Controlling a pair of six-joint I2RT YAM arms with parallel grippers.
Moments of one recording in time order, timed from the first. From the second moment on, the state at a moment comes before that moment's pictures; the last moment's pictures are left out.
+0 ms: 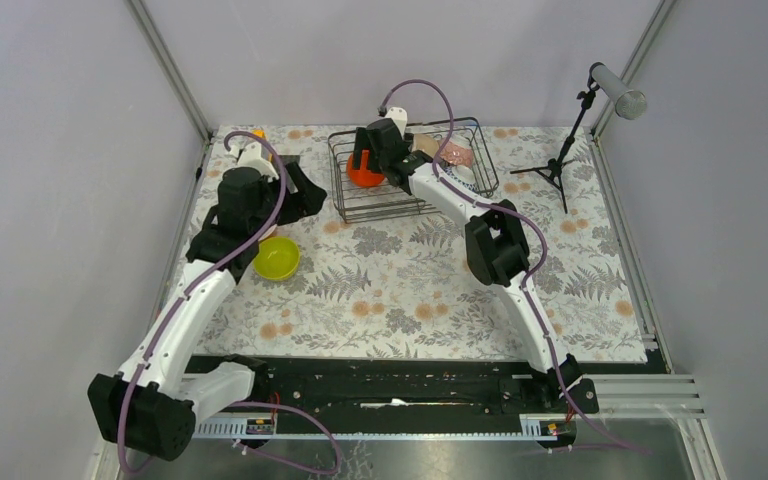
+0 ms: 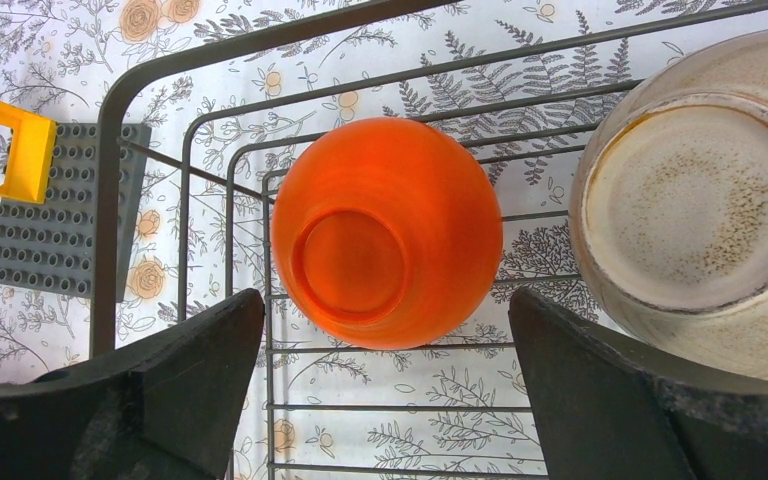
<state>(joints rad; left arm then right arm) -0.27 1.06 1.00 -0.33 0.07 -0.52 0.63 2.48 2.23 -0.31 0.30 0.51</state>
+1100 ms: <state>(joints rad) -0.27 0.82 0.85 -0.45 0.08 -0.57 0.65 2.42 2.13 -0.15 0.38 0.51</state>
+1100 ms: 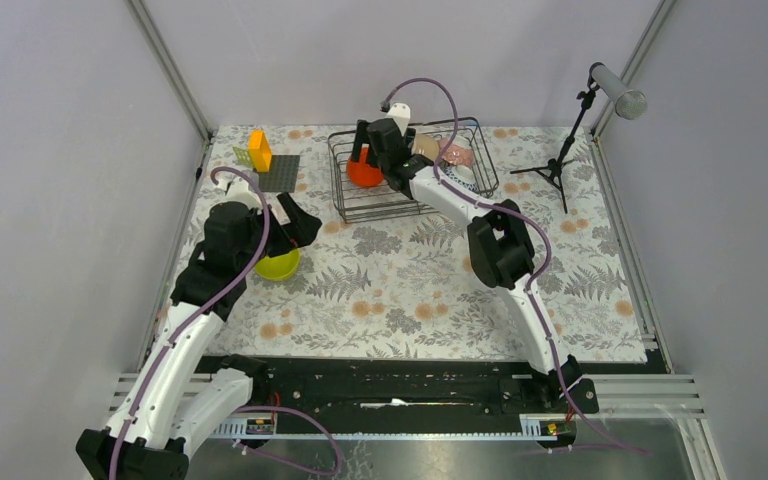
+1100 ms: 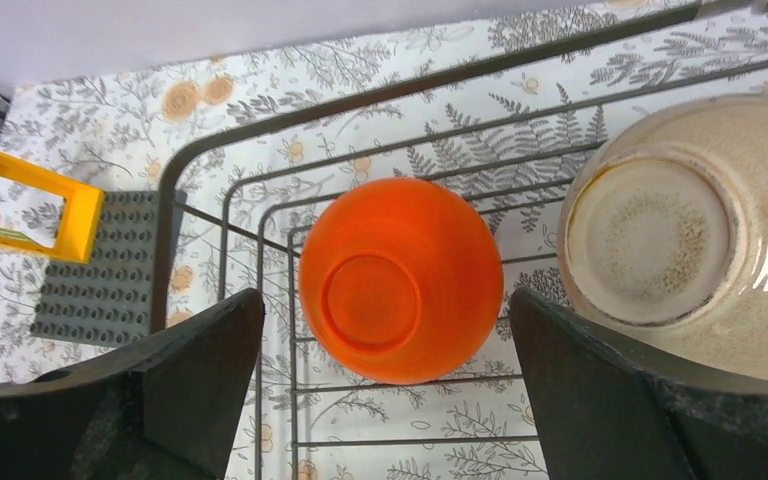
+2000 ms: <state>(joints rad) -0.27 0.82 0.83 -0.39 0.14 -0.51 0.69 2.36 2.00 -0.12 0.33 0.46</state>
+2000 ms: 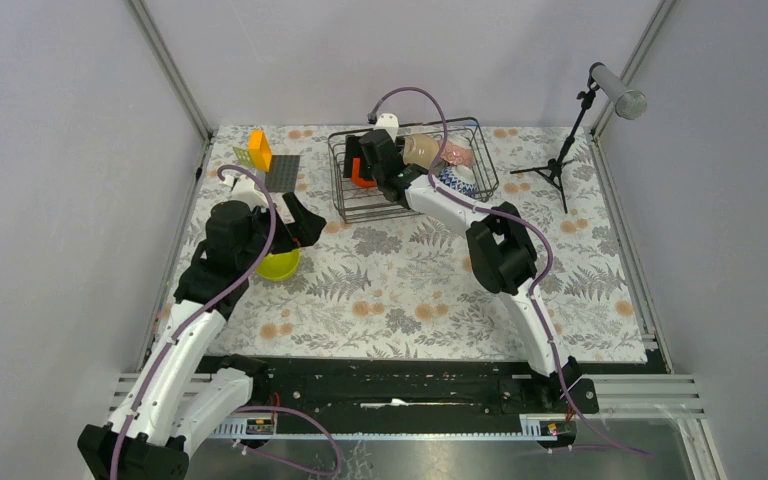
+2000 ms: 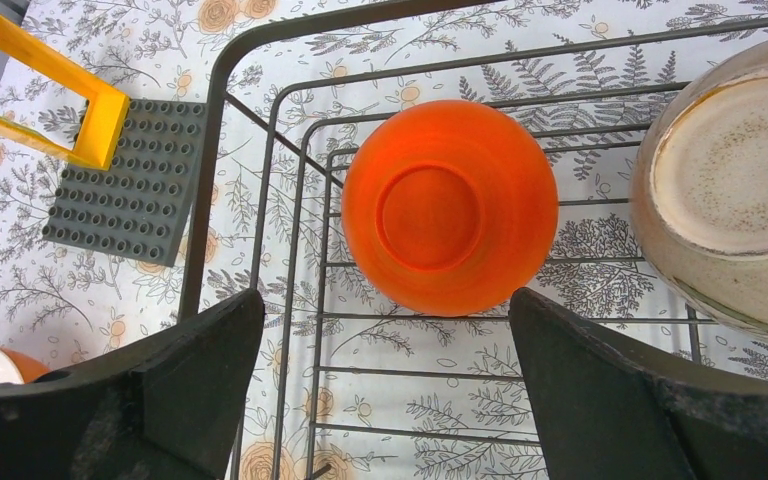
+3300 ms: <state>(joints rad) -0.27 0.99 0.78 -0.14 0.11 -0.54 0.63 2.51 2.35 -0.20 0.28 0.40</state>
